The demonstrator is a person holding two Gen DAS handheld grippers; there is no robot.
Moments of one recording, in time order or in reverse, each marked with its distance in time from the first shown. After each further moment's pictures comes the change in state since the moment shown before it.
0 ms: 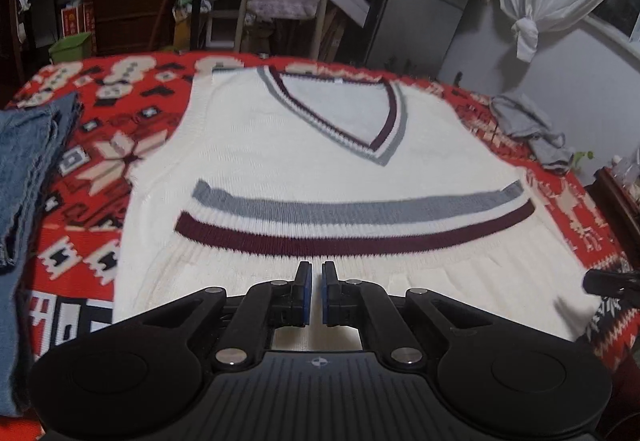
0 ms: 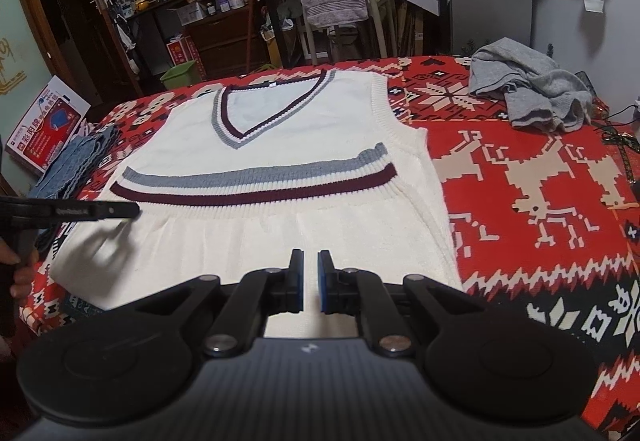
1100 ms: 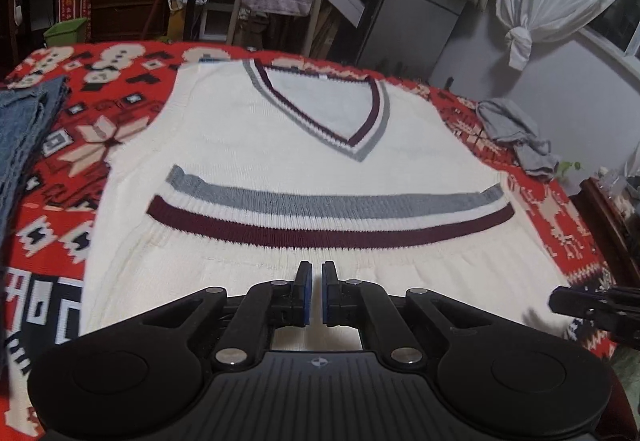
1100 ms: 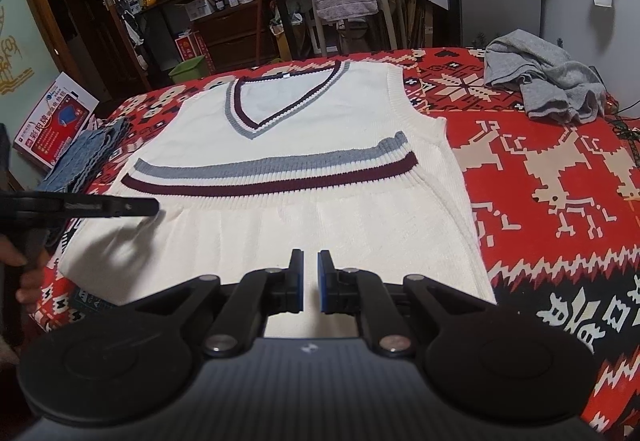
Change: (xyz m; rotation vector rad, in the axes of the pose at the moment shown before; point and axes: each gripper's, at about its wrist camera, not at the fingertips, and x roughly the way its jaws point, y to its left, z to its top) left arm -0.001 -0.010 -0.006 -0.050 0.006 -0.040; right arm 0.008 0.012 -0.005 -0.004 0.017 0.034
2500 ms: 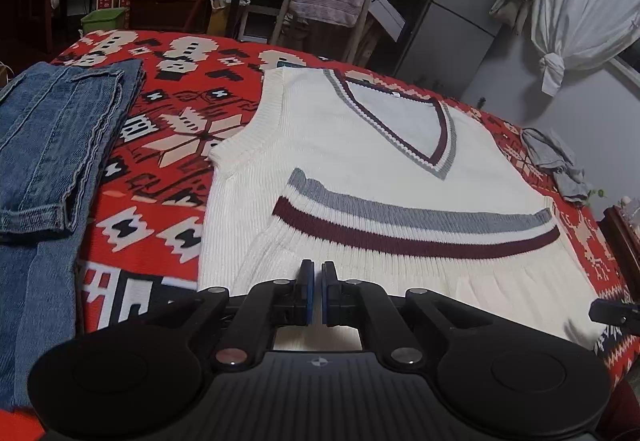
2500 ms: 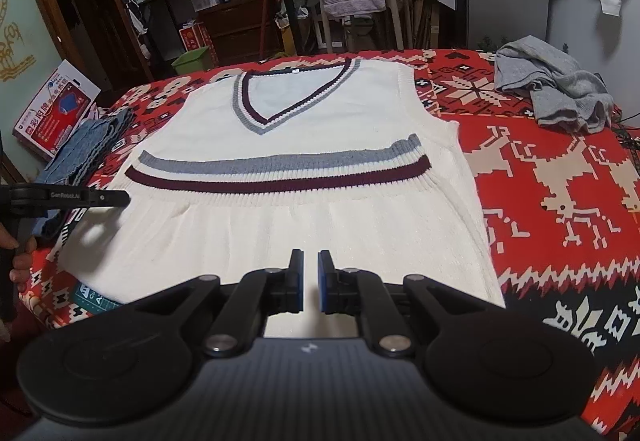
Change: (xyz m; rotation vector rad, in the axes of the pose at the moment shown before) left arm -0.027 0.066 -0.004 -0.078 -0.047 0.048; right arm 0.005 0.013 0.005 -0.037 0.024 -0.002
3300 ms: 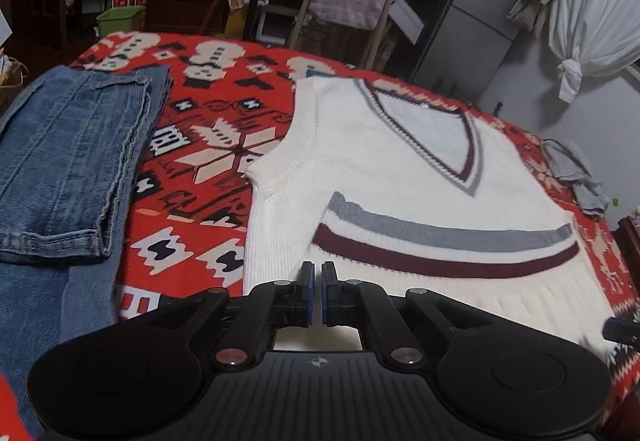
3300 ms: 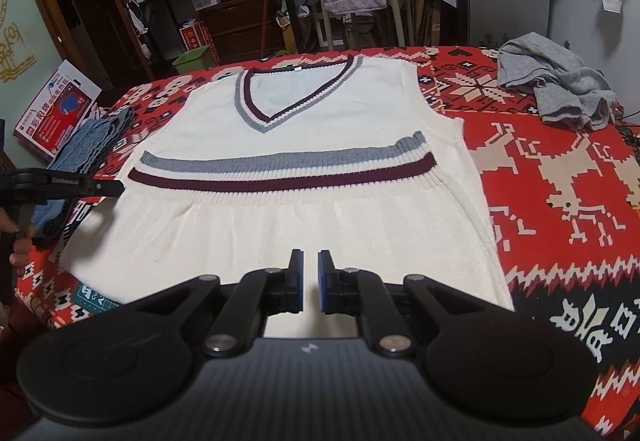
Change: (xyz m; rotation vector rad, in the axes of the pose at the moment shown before) left arm 0.008 0.019 0.019 -0.015 0.002 0.044; right arm 0.001 -0.001 -0.002 0.011 0.003 -0.002
